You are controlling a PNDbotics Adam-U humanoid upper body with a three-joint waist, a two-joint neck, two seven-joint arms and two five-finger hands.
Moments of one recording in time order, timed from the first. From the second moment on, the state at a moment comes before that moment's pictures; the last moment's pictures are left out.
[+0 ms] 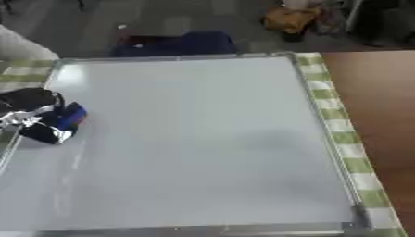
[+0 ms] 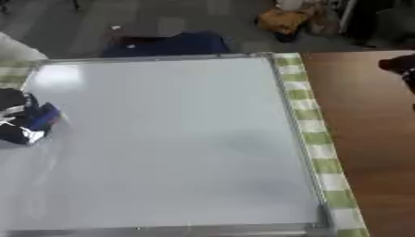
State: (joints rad) left arm -1.19 0.46 0.10 -0.50 -1.49 -0.60 -0.28; right arm -0.25 -0.44 -0.33 -1.99 -0.41 -0.26 0.13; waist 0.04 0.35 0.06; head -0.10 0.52
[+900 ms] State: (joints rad) left arm -1.17 0.47 0.07 -0.52 -1.39 -0.67 -0.38; right arm -0.25 -0.44 -0.33 -1.99 -0.41 -0.26 0.10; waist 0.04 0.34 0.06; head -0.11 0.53
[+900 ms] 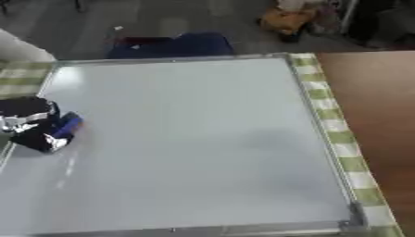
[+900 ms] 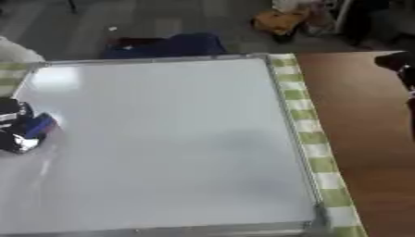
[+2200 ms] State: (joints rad) left arm -1.14 0.44 0.00 -0.62 -1.33 -0.73 -0.38; right arm -0.25 -0.44 -0.33 -1.99 -0.40 -0.25 0.09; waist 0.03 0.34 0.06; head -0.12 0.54
